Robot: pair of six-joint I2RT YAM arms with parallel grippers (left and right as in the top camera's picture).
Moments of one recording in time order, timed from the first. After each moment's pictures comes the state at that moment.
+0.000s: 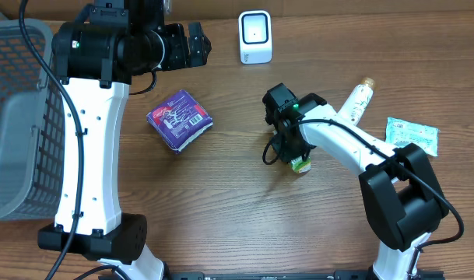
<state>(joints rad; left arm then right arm) -0.14 1.81 2.28 -1.39 0.20 -0.28 0.55 1.96 1.40 -0.97 0.06 0.04</state>
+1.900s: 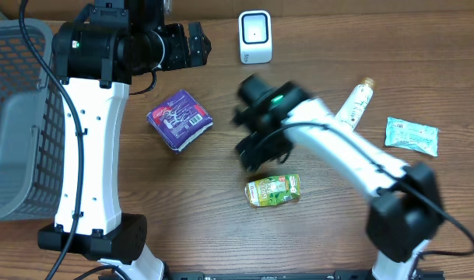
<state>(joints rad) -0.14 1.81 2.28 -1.39 0.20 -0.28 0.64 1.92 1.67 -1.27 -0.28 0.11</state>
